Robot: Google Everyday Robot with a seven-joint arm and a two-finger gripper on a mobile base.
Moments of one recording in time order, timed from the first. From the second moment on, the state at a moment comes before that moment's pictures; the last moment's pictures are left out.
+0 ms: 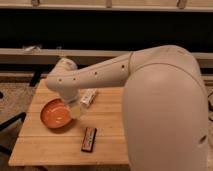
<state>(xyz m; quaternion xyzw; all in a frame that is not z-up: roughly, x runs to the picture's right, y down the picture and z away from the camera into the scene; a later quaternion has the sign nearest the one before) -0.178 0.094 0.731 -0.26 -0.08 -0.22 0.94</state>
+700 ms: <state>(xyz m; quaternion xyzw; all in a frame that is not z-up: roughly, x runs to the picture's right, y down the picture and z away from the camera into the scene) -0.255 0.098 0.758 -0.26 -0.13 -0.28 0.91</state>
